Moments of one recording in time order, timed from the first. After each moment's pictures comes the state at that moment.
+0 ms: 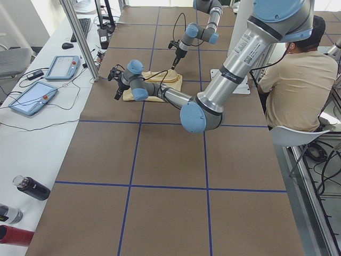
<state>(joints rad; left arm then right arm) -0.90 -2.22 -1.21 -2.40 -1.81 -0.90 0.31 -1.09 1.80 -1.34 1.39 1.63</state>
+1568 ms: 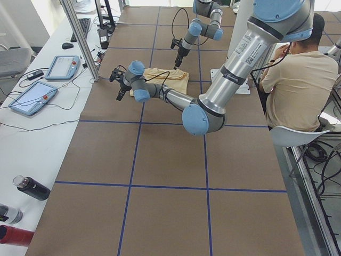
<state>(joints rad) -0.90 -2.17 -1.26 -2.40 -1.87 -0.89 0.30 -0.86 1.71 -1.62 1.37 1.42</state>
